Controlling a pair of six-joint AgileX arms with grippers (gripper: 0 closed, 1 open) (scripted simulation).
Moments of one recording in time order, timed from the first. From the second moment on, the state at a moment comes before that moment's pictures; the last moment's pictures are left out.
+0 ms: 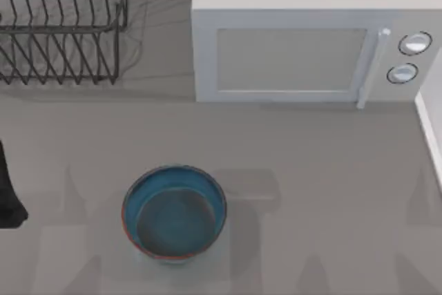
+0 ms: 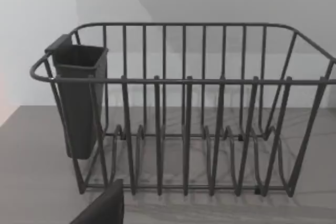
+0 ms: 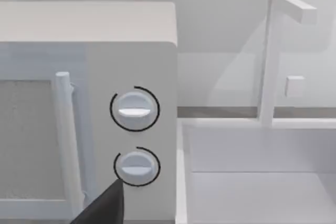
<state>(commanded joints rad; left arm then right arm) 0.00 0.00 0.00 0.00 0.00 0.00 0.00 0.00 0.00 0.00 0.00 0.00</state>
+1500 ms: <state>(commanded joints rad) -0.75 1.78 1.49 -1.15 0.00 -0.72 0.00 0.00 0.00 0.00 0.00 0.00</state>
